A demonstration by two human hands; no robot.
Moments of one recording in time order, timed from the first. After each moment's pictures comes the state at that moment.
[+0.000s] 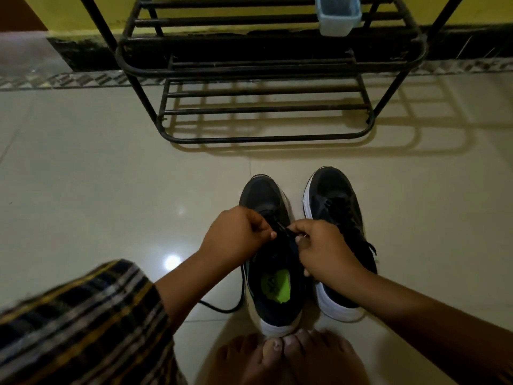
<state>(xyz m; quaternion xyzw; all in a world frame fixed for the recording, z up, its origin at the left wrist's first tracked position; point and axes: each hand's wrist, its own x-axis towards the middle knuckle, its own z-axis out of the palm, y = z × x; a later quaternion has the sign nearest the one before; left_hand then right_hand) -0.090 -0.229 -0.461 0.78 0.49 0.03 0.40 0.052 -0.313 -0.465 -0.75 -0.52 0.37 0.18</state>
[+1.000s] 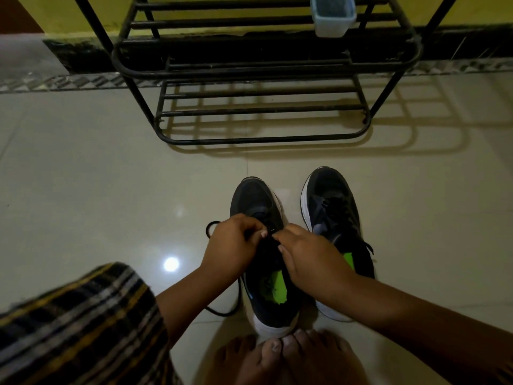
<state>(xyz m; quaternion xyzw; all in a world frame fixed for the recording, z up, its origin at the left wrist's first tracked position) -0.094 -0.241 -0.486 0.78 0.49 0.12 0.36 0.042 -0.320 -0.467 -0.68 -0.69 0.22 0.13</state>
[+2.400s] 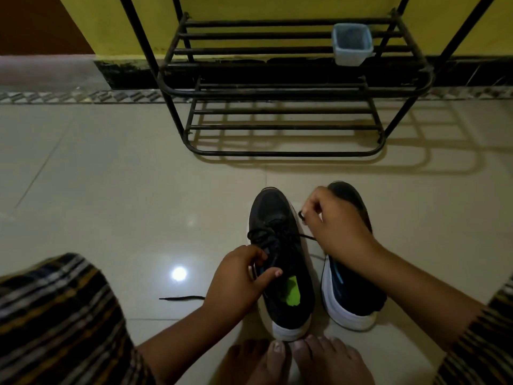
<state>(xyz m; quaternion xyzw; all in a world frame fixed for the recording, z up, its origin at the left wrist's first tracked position) -0.135 -0.284 -0.494 0.75 0.52 0.16 0.37 0.056 -0.289 -0.418 -0.75 -0.57 0.24 0.24</state>
